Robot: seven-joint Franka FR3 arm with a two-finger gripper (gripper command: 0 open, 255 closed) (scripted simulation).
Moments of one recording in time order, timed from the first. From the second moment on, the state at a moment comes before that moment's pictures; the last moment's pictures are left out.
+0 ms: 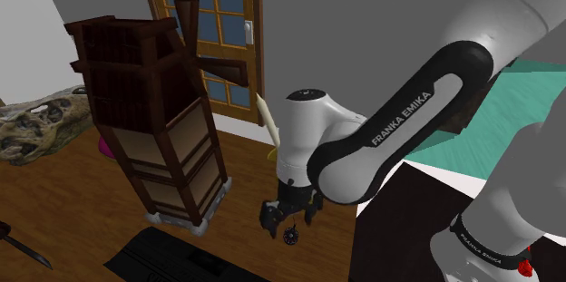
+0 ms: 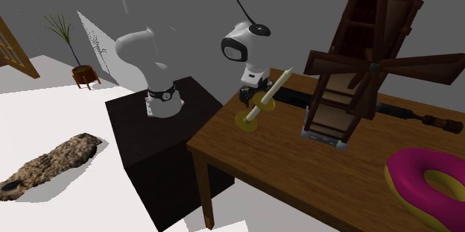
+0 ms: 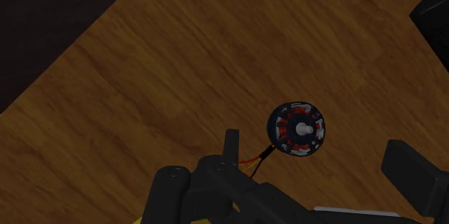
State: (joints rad) arm 0.10 0.03 0.61 -2.57 0.31 2.60 0.78
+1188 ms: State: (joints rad) arm 0.10 0.03 0.61 -2.58 0.31 2.60 0.78
